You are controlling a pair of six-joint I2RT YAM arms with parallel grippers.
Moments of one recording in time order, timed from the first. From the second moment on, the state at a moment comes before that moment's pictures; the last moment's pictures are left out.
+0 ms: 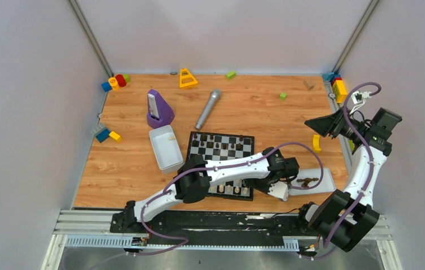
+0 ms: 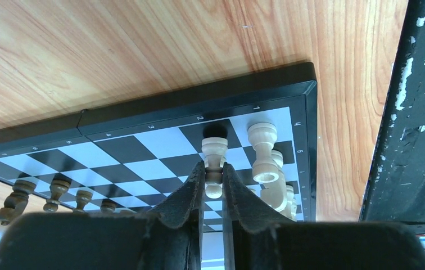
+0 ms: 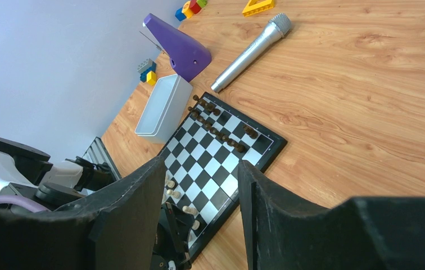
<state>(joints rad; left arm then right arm) -1.33 2.46 2.29 -1.45 -0.09 0.66 -0.62 1.16 1.00 -0.47 -1.44 -0.01</state>
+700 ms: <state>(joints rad) -1.33 2.46 2.29 -1.42 -0.12 0.66 -0.63 1.16 1.00 -0.48 -1.44 -0.01</state>
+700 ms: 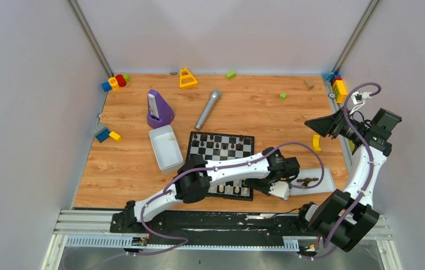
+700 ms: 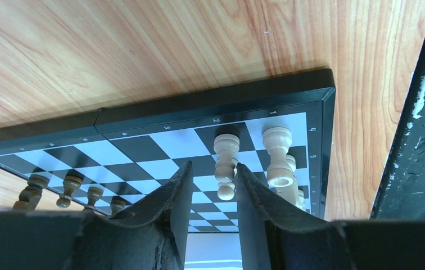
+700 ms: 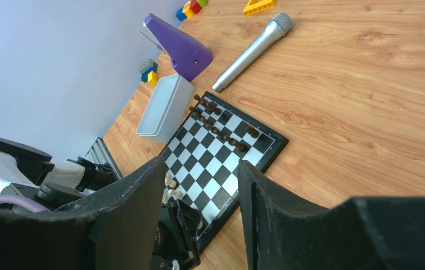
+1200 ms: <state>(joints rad) -1.33 2.31 2.20 -1.38 -0.16 0.66 -0.63 1.17 1.00 -0.48 -1.44 -0.01</state>
